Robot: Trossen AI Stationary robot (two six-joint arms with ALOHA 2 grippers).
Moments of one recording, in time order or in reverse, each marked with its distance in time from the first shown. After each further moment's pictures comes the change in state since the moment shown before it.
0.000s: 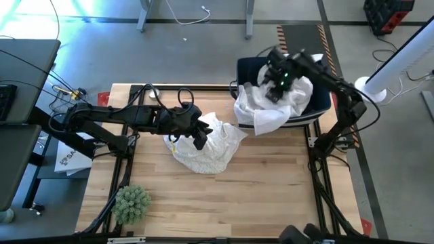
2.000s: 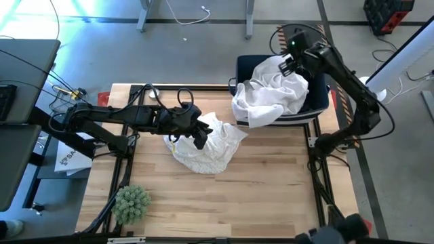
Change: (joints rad) left arm 0.000 0.000 0.000 0.000 0.004 -0.047; right arm -0.106 -0.183 0.016 0.301 0.492 0.093
